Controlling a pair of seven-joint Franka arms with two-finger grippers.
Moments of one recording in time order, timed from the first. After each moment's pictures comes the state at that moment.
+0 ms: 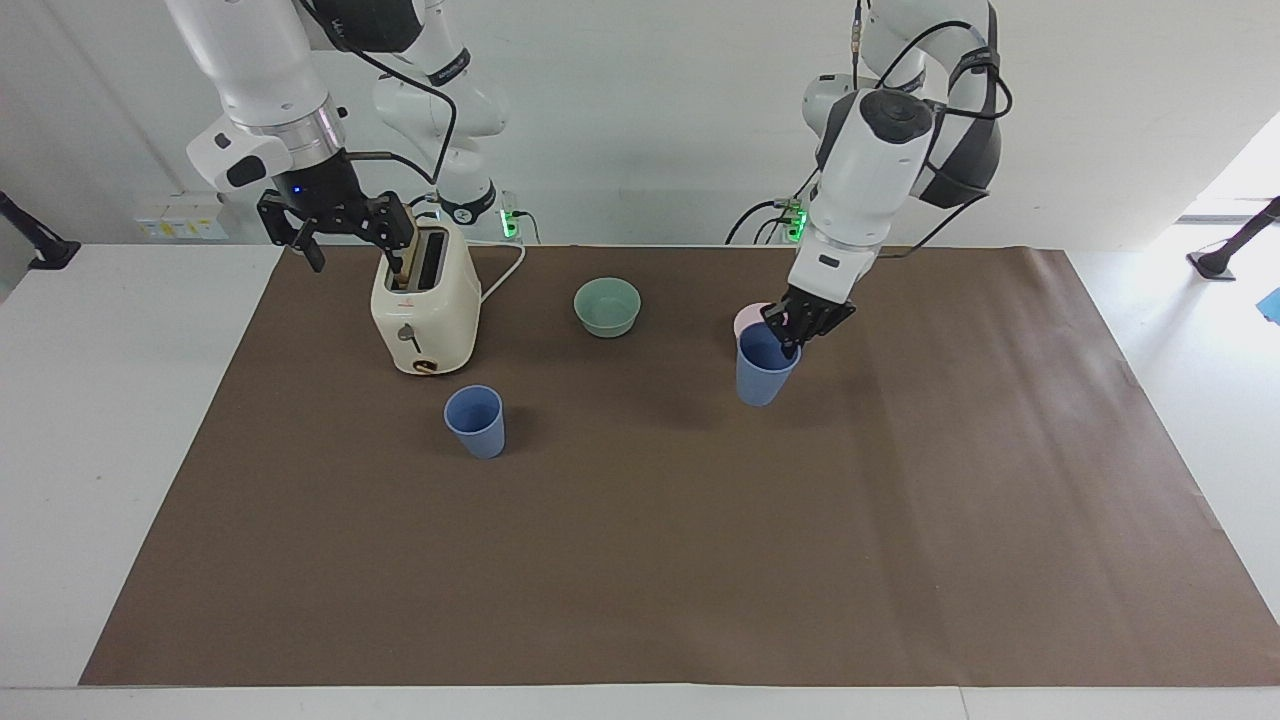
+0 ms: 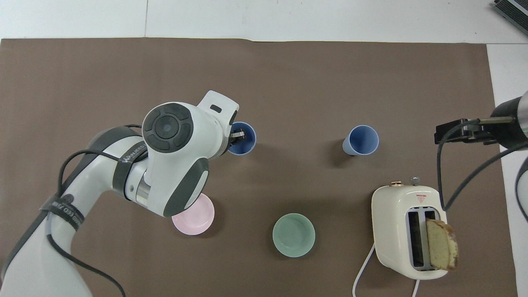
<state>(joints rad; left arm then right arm) -0.50 0.23 -0.08 -1.83 -0.04 2.22 -0.75 -0.13 -0.03 0.18 -1.59 -0.01 1.58 0.08</state>
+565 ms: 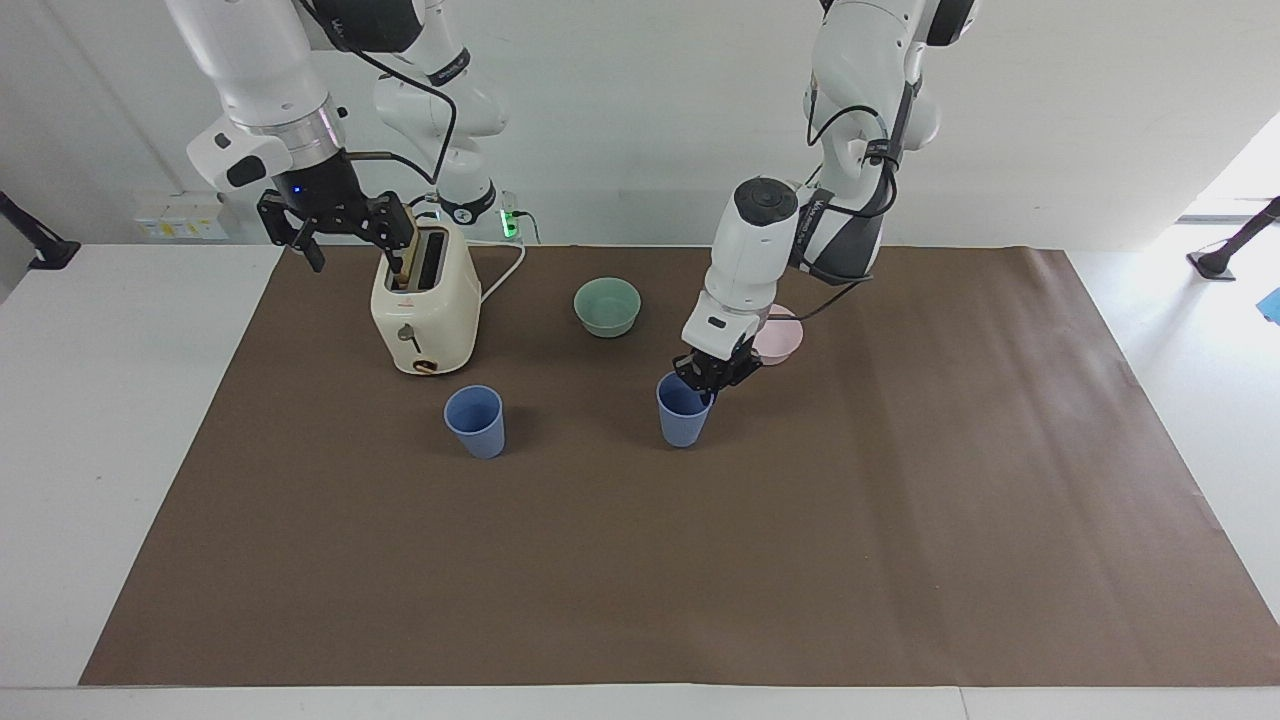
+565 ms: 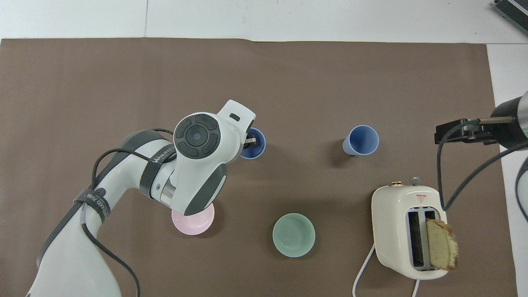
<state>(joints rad) -0.53 0.29 -0.08 -1.84 -0.01 2.28 -0.76 -0.13 -0.03 0.18 -1.59 -0.01 1.58 0.08</state>
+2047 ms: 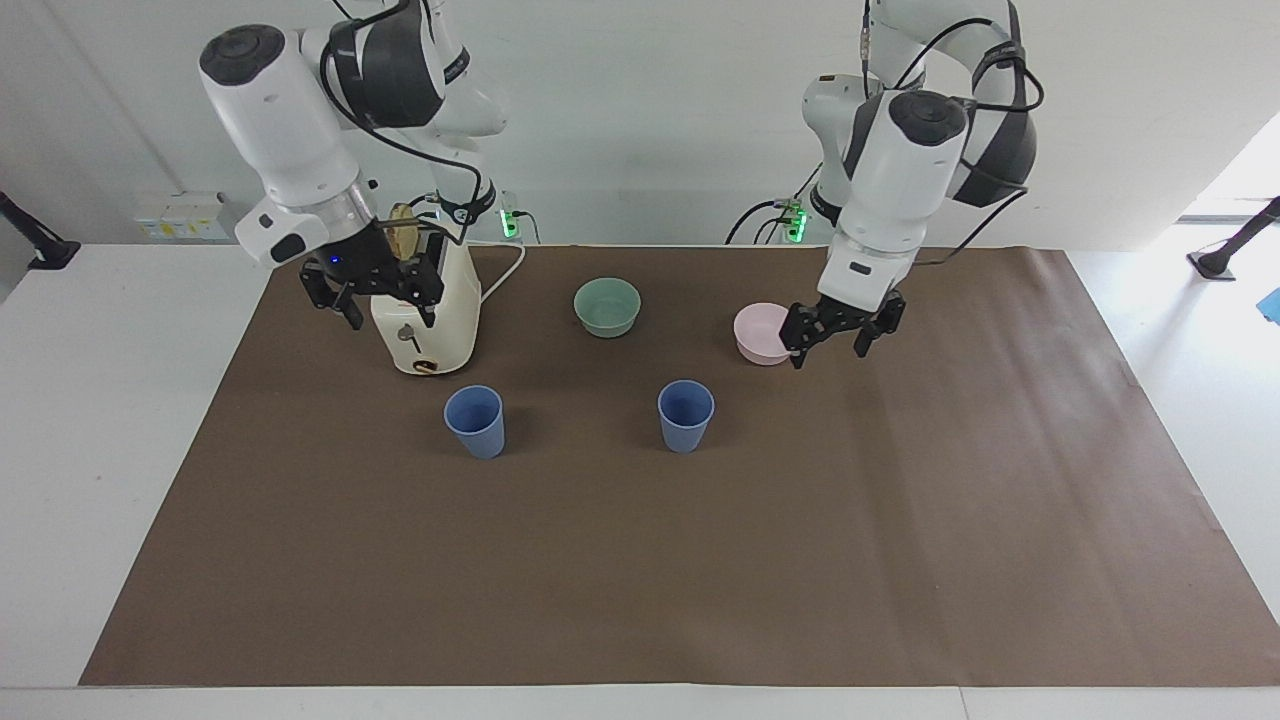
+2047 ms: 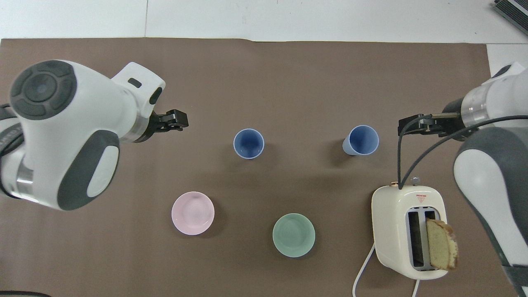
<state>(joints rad) -0.29 0.06 -0.04 -1.76 0.00 1.91 -0.46 -0.12 0.06 0.19 -1.76 0.06 1.85 0.08</state>
